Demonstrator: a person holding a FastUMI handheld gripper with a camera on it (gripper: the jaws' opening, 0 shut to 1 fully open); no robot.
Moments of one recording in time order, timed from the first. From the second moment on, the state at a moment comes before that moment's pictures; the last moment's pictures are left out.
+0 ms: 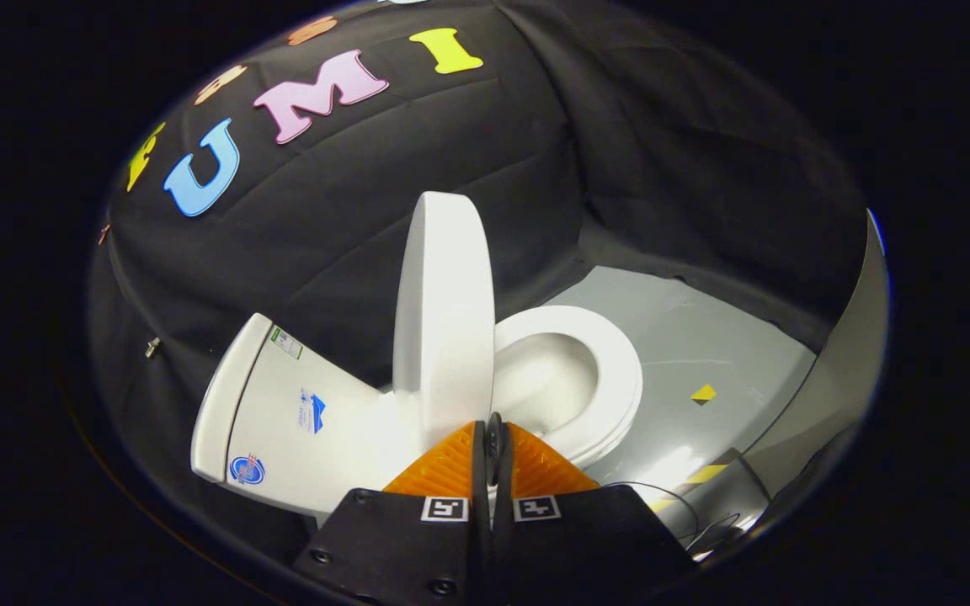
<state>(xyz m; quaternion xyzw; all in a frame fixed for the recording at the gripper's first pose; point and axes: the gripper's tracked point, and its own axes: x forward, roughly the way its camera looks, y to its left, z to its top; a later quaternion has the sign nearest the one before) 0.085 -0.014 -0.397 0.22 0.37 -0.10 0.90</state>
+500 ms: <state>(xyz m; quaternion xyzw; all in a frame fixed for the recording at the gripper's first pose) 0.091 0.031 -0.361 0.14 0.33 -0.12 0.93</state>
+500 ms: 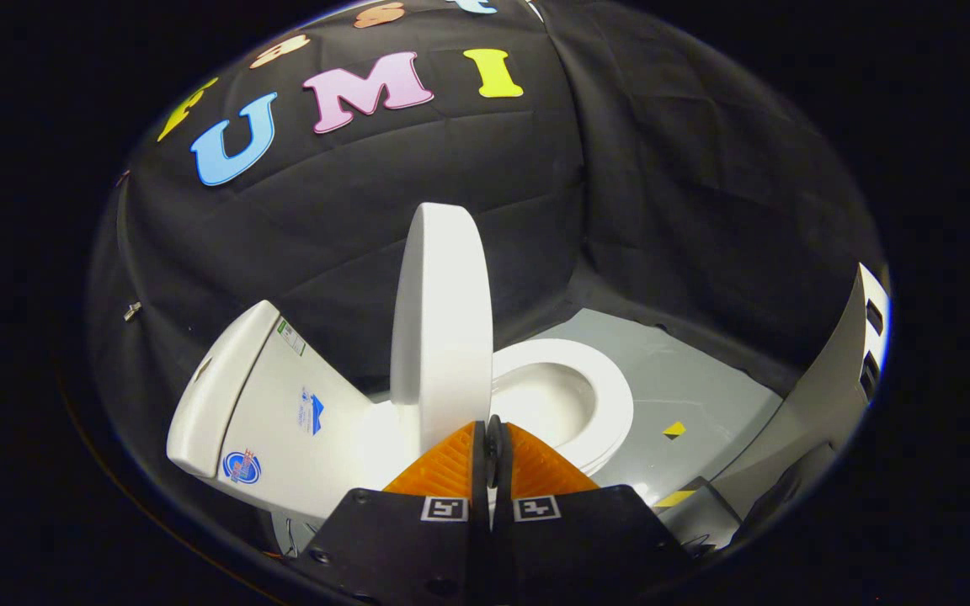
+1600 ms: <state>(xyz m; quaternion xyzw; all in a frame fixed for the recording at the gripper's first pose) 0.093 0.209 -0.311 -0.03 0.24 -0.04 0.97</state>
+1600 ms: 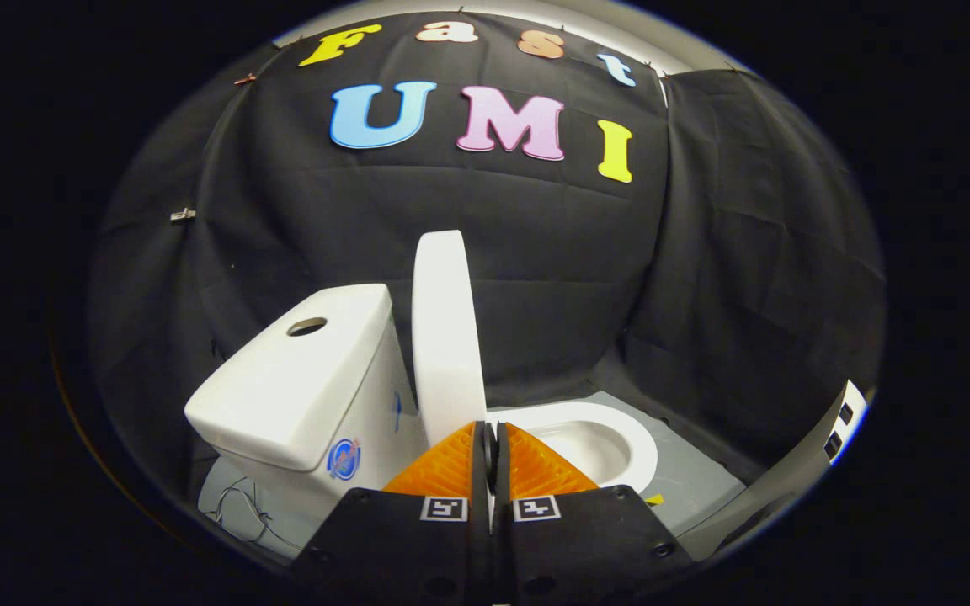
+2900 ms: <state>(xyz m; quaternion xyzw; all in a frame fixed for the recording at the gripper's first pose) 0.095 0.258 -0.269 -0.05 0.20 0.01 0.98</state>
